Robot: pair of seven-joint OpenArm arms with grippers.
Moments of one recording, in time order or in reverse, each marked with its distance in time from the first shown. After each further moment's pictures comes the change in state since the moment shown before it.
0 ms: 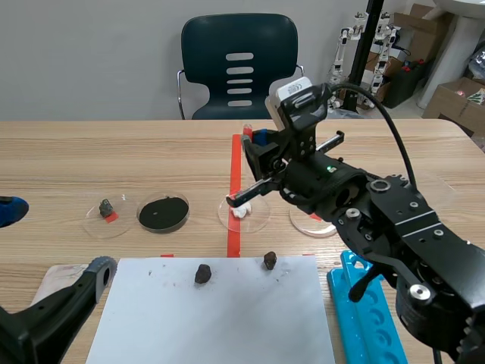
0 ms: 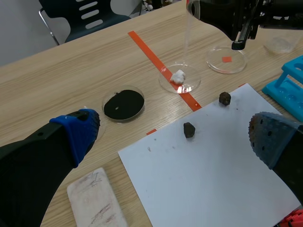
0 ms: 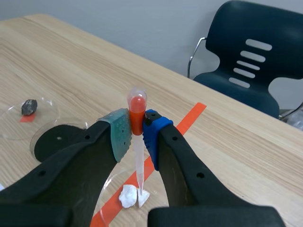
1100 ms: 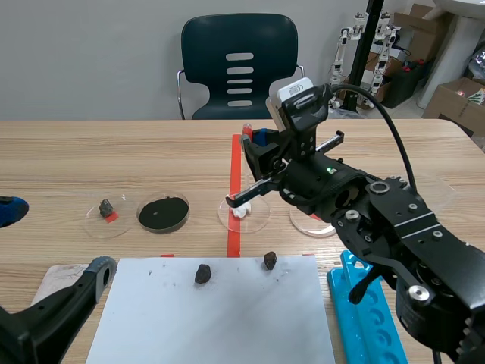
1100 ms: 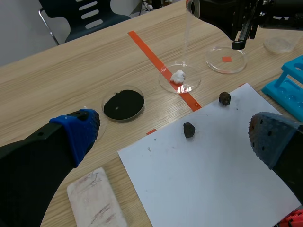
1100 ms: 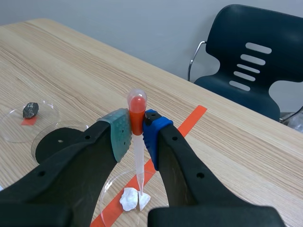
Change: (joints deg) left arm 0.0 0.0 0.0 0.0 0.0 0.0 0.0; right arm 0.0 0.0 0.0 -0.3 0.0 0.0 1.6
